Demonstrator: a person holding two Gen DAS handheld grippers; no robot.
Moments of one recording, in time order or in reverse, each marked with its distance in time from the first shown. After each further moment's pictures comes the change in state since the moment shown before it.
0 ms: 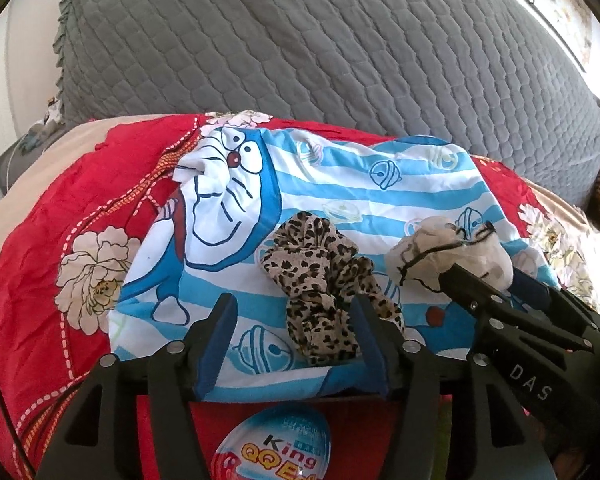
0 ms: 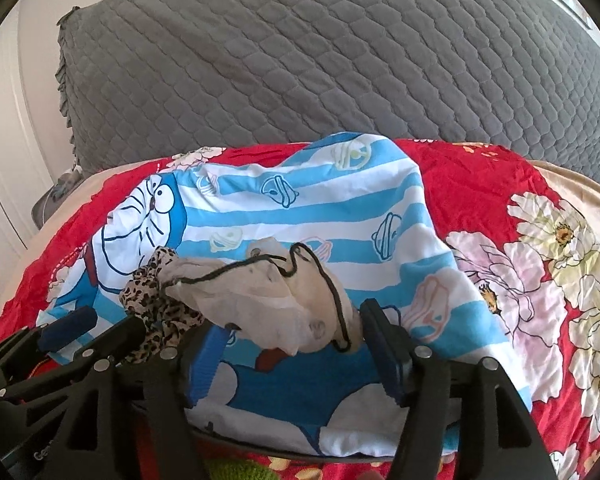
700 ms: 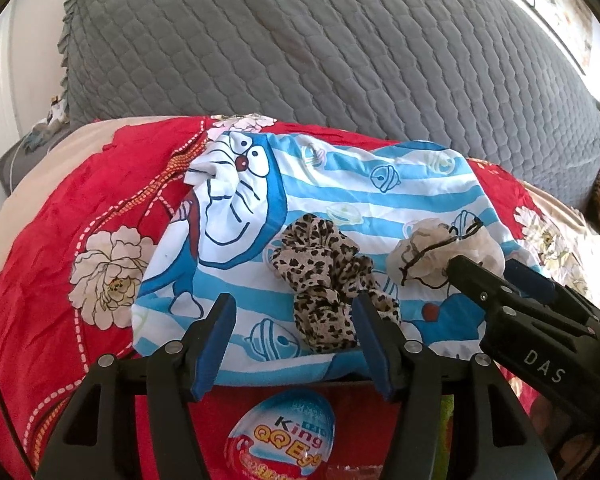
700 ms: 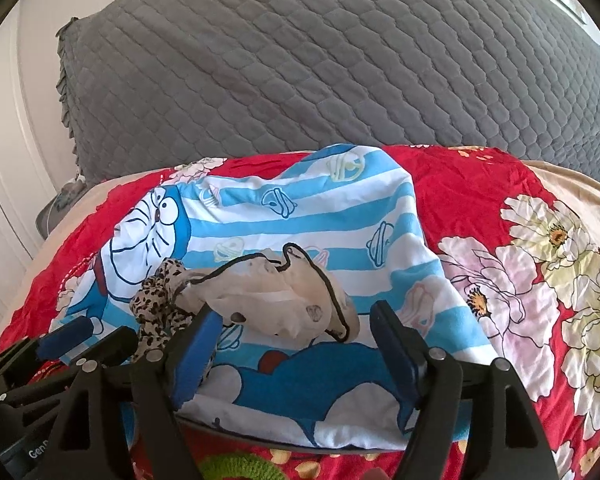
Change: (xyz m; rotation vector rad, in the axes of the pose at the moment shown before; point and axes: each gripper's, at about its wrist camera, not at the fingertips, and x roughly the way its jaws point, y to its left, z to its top) left arm -0.016 0.003 0.001 -0.010 -0.001 0.004; right arm -0.013 -0.005 0.003 0.017 -0.015 0.018
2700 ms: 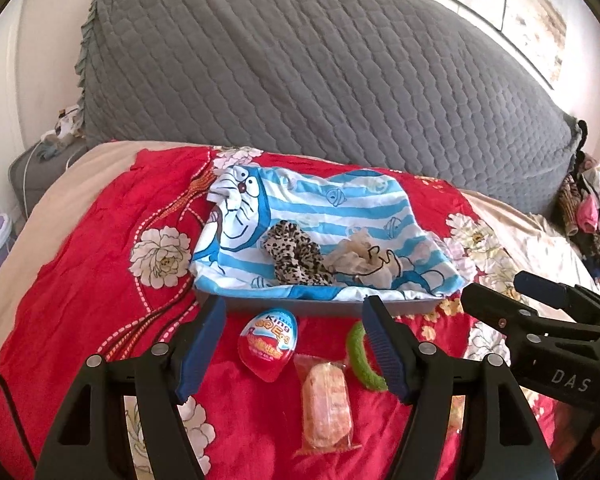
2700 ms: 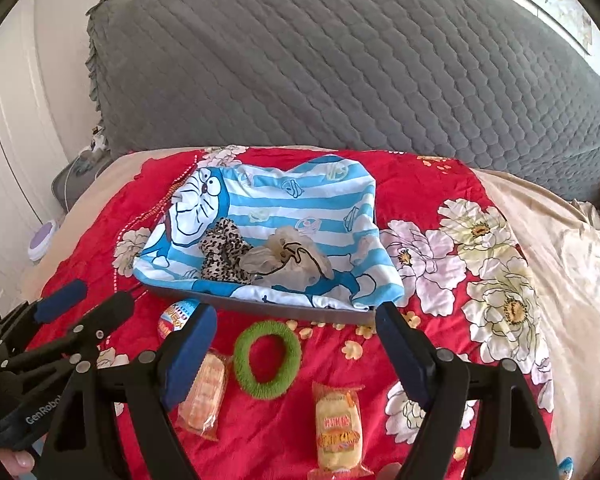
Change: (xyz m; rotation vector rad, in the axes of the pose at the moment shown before) left arm -0.147 -0.001 -0.022 -0.003 -0.050 -0.067; right arm -0.153 0.027 -0.003 -0.093 0.102 -0.046
